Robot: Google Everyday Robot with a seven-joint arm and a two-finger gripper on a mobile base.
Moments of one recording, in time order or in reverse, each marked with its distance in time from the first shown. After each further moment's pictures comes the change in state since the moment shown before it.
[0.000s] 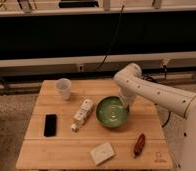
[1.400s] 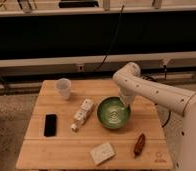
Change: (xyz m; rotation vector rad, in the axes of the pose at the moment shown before) arm 0.002 0.003 -0.003 -0.029 -0.011 -0.122
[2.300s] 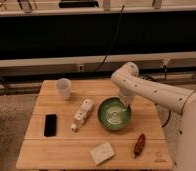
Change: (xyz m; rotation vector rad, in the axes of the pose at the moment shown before) arm 0.001 -0.001 -0.002 -0.023 -0.011 -0.085
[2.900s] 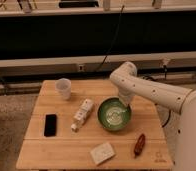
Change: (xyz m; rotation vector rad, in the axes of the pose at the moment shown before) arm 0.001 -0.001 -0.003 -0.016 -0.007 -0.052
